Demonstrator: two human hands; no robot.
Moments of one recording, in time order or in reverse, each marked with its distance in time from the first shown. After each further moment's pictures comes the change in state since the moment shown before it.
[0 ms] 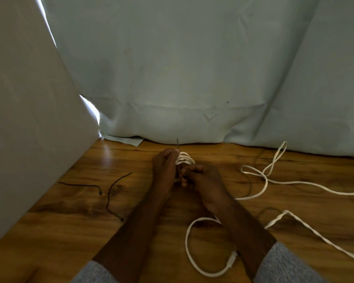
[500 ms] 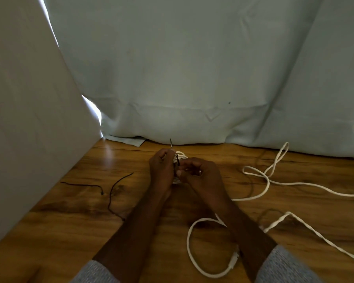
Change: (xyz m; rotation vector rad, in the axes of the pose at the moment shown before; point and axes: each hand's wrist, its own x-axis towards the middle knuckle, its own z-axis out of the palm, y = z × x) left_hand 0.007 -0.004 -0.003 -0.041 0.110 -0.092; right_hand 0.003 0.003 0.003 -0.404 0.005 -0.424
